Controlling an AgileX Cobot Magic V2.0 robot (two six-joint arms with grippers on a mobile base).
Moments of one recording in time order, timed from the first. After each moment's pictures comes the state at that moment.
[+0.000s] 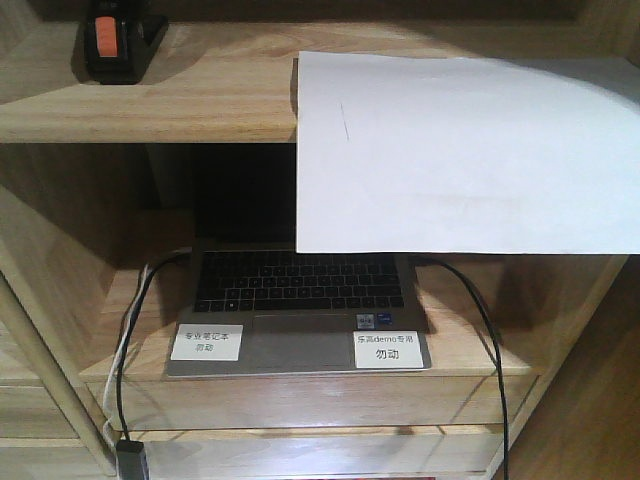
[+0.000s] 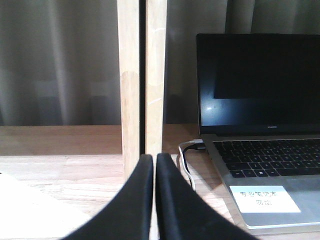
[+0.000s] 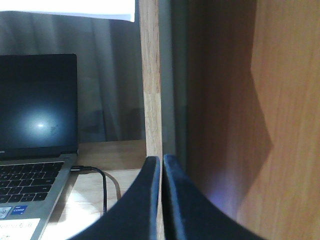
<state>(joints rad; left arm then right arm) -0.03 -0.01 0.02 -0.06 0.13 0.03 -0.05 -0.01 0.03 -0.14 0.08 0.15</state>
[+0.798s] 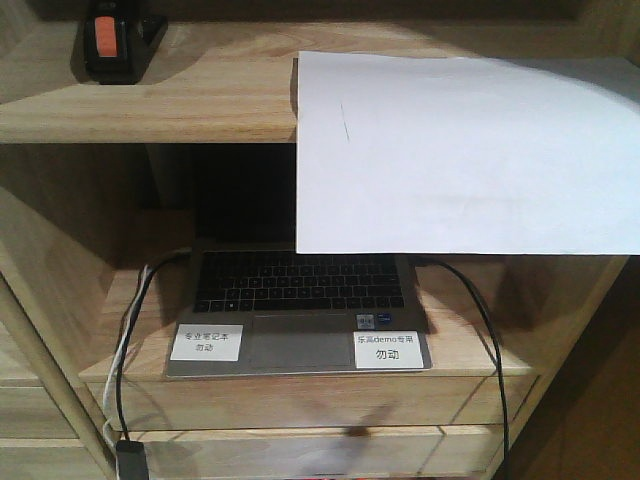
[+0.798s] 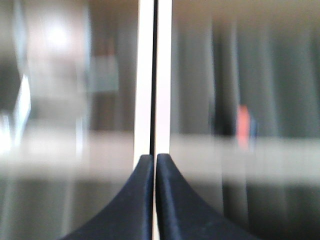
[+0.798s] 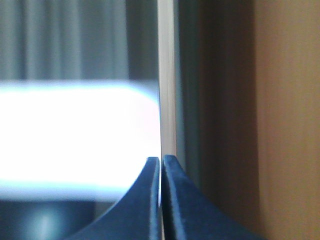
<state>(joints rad) -0.03 -0.01 -0.03 -0.06 -0.47 0.03 -0.05 -0.01 -0.05 -0.14 -0.26 0.15</state>
